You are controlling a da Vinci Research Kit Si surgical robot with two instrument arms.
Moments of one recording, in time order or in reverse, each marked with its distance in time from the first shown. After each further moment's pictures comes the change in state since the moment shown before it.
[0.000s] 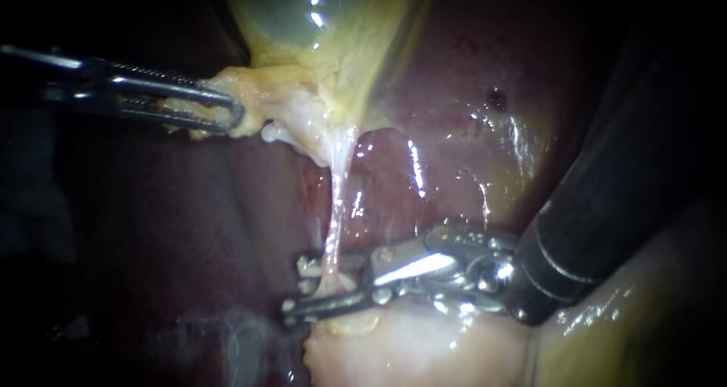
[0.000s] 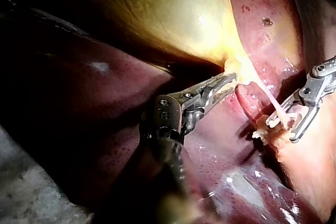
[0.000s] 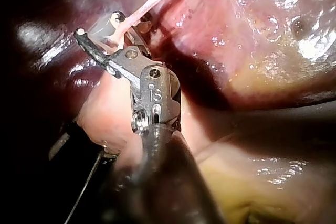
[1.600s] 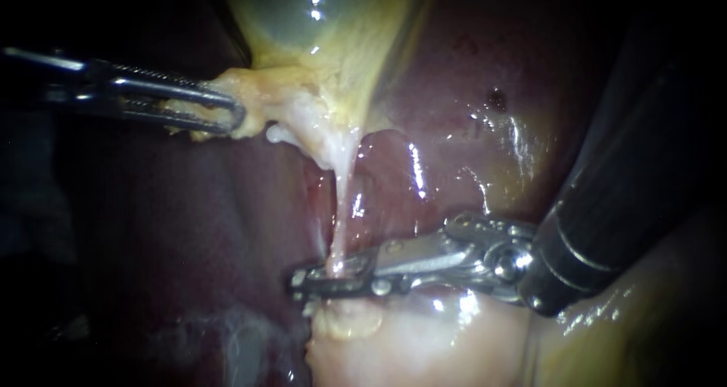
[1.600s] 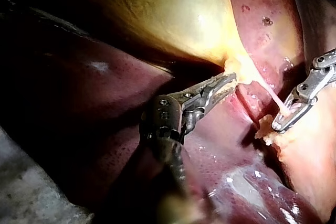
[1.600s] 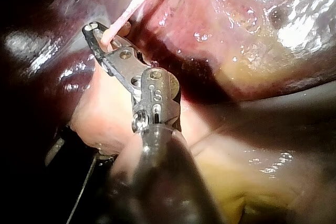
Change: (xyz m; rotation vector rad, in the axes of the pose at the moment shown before) right arm -0.001 0.001 -0.002 -0.029 -0.074 0.080; left arm 0.000 0.000 0.000 0.000 0.000 0.001
